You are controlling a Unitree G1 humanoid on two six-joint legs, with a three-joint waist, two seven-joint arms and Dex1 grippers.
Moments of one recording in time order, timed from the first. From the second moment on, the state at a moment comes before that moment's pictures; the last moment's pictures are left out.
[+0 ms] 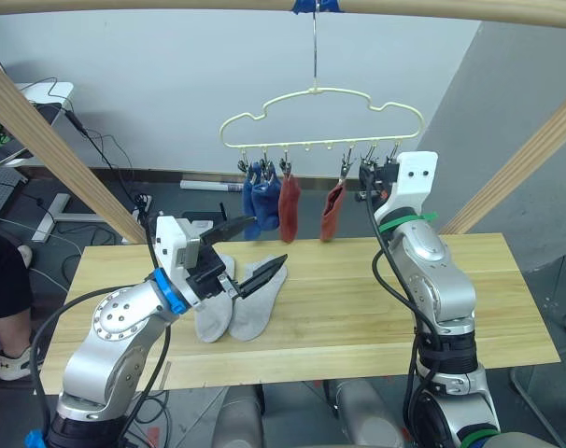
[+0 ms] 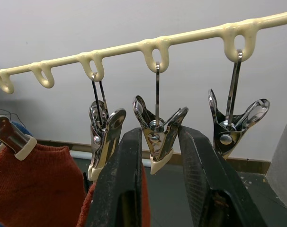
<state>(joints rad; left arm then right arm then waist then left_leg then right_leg) -0.05 0.56 0.07 -0.51 -0.53 0.27 -0.69 -0.52 -0.02 -0.02 -0.25 0.14 0.57 0.00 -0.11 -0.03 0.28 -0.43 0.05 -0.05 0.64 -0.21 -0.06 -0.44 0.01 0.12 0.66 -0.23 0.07</state>
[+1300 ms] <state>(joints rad) -0.05 0.55 0.07 -0.53 -0.53 0.27 -0.69 -0.60 0.01 -0.02 -0.15 0.14 0.51 -0.02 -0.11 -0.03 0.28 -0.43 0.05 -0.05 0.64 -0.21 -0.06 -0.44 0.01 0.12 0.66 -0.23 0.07</state>
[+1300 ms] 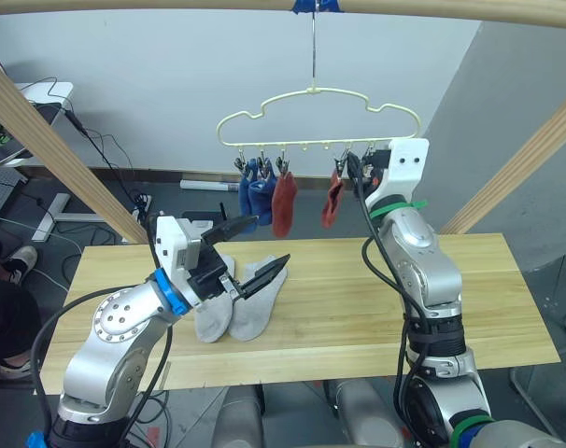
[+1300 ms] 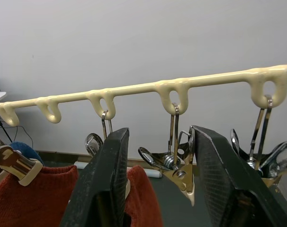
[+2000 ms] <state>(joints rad) -0.04 0.55 0.07 -0.53 -0.53 0.27 -0.69 -0.60 0.01 -0.02 -0.15 0.14 0.51 -0.02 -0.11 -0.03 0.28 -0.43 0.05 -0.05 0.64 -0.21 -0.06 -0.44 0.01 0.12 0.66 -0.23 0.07</state>
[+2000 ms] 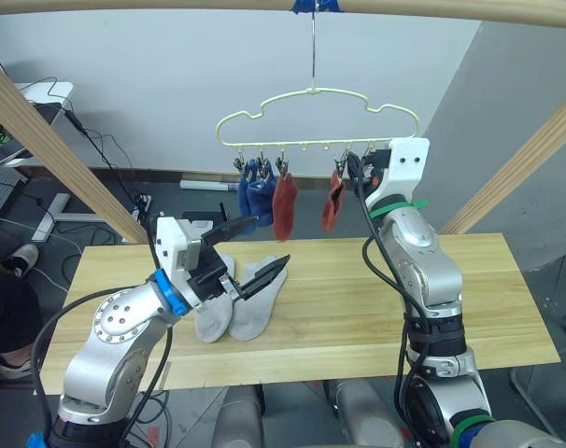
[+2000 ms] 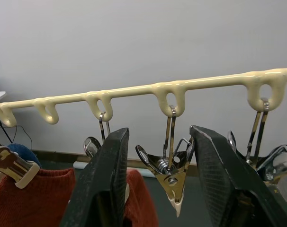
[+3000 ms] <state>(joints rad) -0.03 0.54 0.06 -0.54 -0.51 0.27 -0.68 -0.61 0.01 -0.05 -0.13 0.15 0.51 -0.02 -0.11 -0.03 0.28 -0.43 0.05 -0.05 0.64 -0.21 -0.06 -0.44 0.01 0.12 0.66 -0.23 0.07</state>
